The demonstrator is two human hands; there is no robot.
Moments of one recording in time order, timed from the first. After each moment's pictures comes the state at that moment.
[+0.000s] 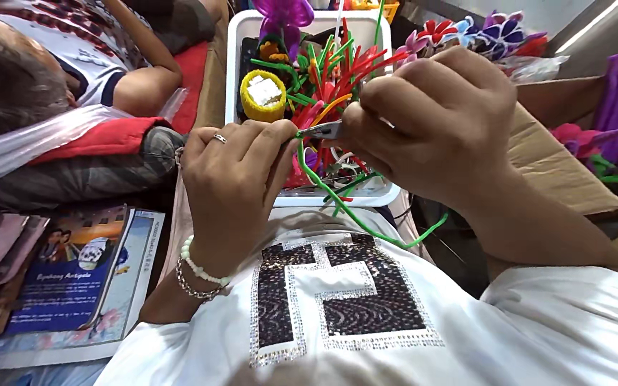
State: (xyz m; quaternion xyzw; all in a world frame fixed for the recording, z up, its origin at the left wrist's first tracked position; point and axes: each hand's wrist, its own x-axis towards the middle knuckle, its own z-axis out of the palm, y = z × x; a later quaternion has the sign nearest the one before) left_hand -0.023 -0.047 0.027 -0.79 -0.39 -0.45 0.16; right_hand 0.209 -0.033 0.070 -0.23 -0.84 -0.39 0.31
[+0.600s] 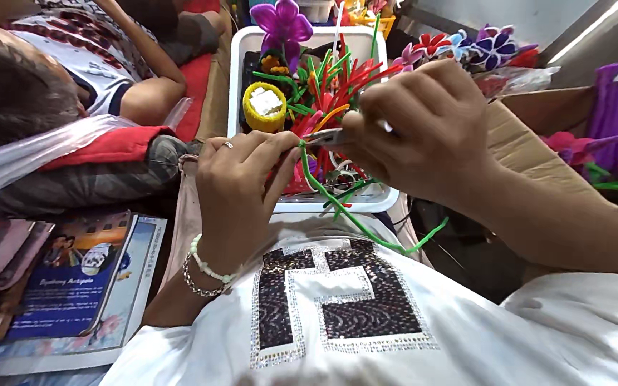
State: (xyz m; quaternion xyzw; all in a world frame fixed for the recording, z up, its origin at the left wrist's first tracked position) left_hand -0.023 -0.040 0.022 -0.79 -0.38 -0.47 0.10; right_hand 0.217 -0.025 0.068 -0.24 -0.85 -0.37 0.29
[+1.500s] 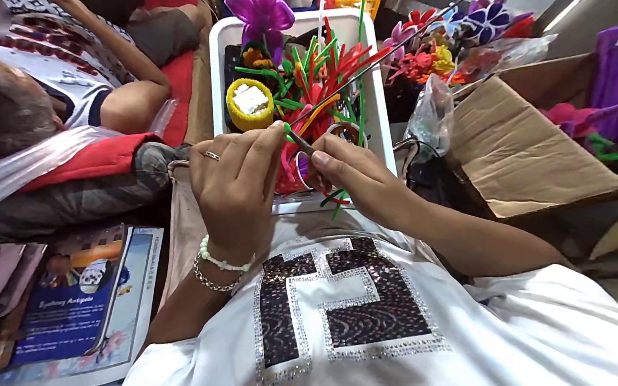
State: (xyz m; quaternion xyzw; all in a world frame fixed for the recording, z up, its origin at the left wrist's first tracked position) left_hand -0.007 -0.025 0.007 -0.74 -0.37 -0.52 0.20; right_hand 0.189 -0.035 0.013 -0.36 -0.77 0.36 0.40
